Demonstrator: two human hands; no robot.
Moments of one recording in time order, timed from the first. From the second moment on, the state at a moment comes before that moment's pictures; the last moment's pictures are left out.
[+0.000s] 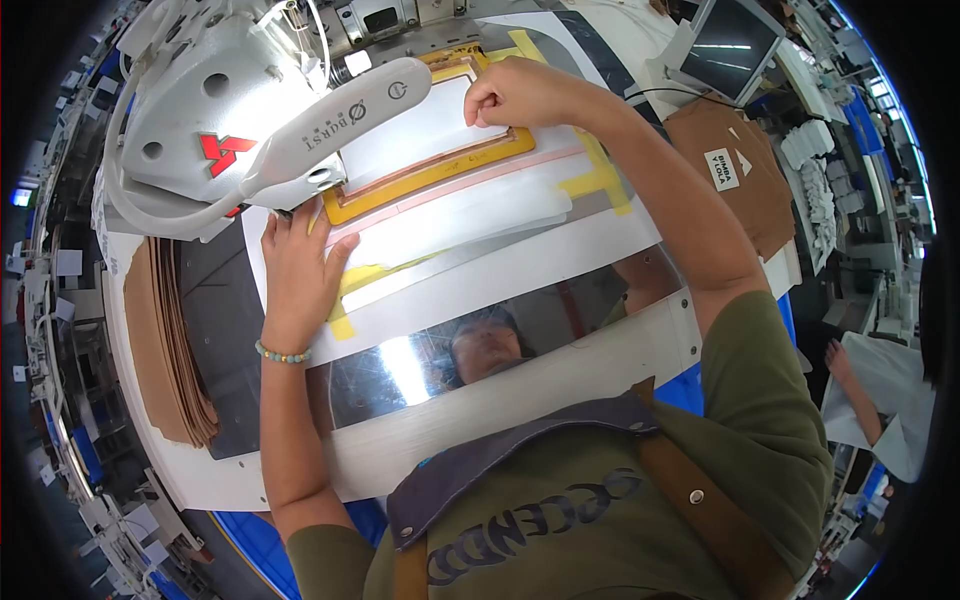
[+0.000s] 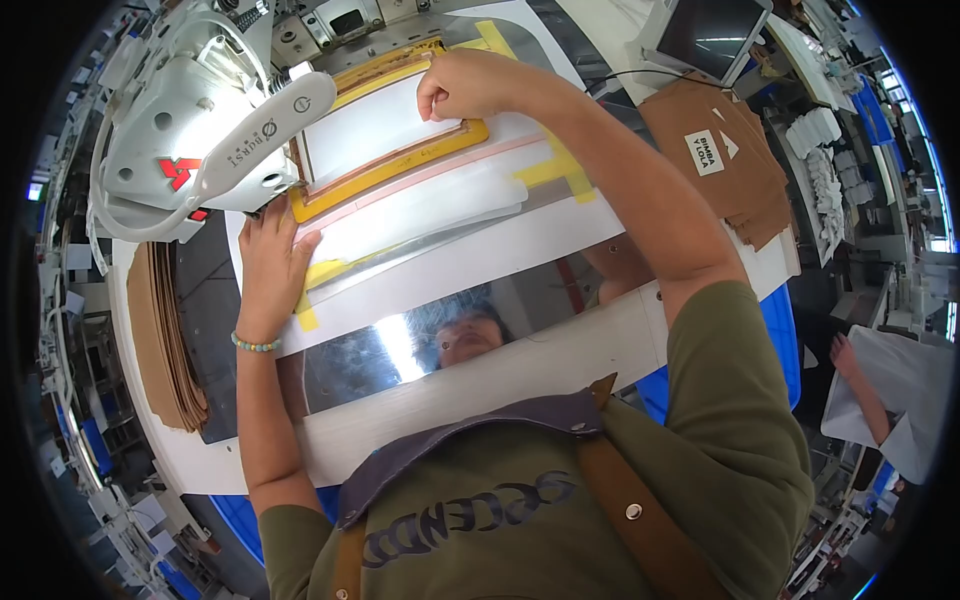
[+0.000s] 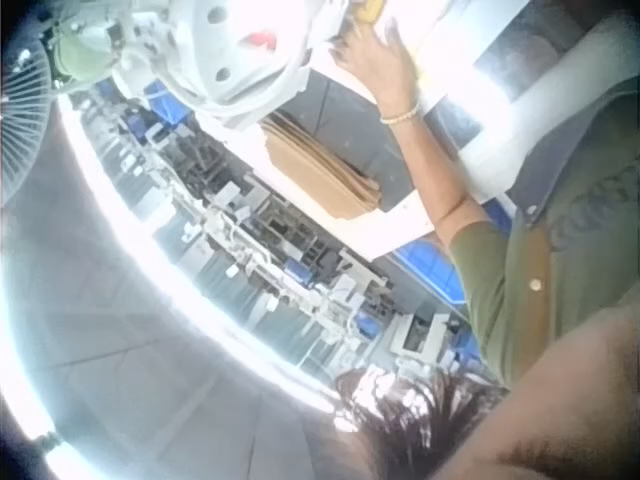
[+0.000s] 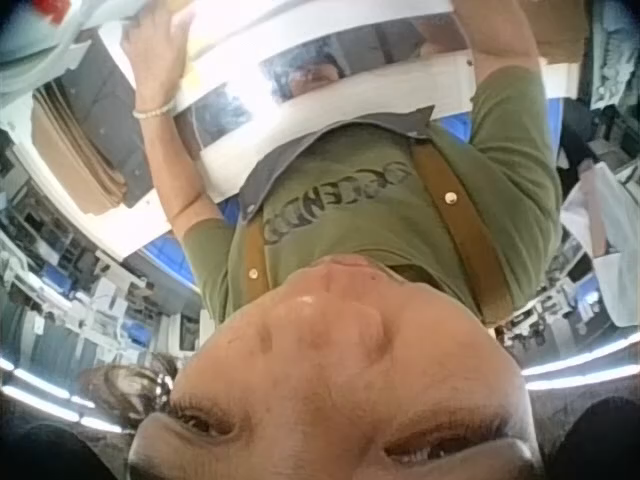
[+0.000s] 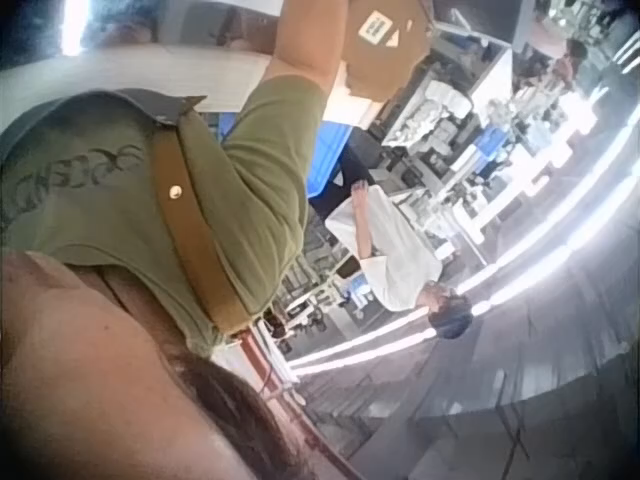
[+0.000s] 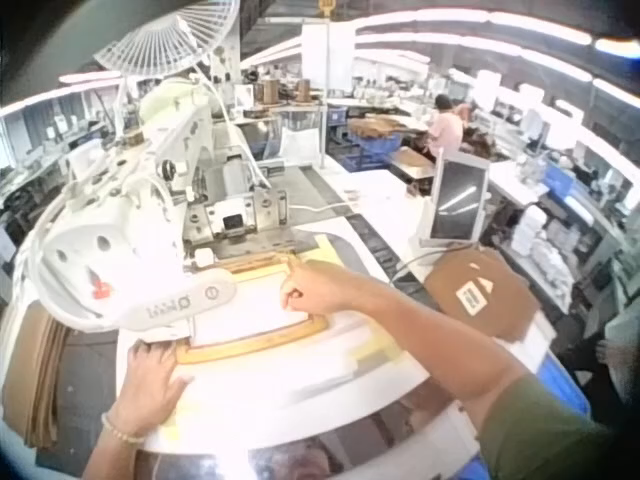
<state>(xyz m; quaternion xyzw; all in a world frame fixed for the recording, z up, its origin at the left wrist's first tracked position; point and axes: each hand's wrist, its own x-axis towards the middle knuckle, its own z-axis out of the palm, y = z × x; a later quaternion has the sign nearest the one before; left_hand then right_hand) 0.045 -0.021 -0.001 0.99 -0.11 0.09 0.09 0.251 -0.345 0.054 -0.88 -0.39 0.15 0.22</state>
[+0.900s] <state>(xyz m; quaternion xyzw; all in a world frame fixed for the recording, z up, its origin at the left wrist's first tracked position) 0.044 -0.011 -0.015 0.98 -0.13 0.11 0.06 0.243 -0.316 0.079 -0.90 -0.40 0.17 0.01</state>
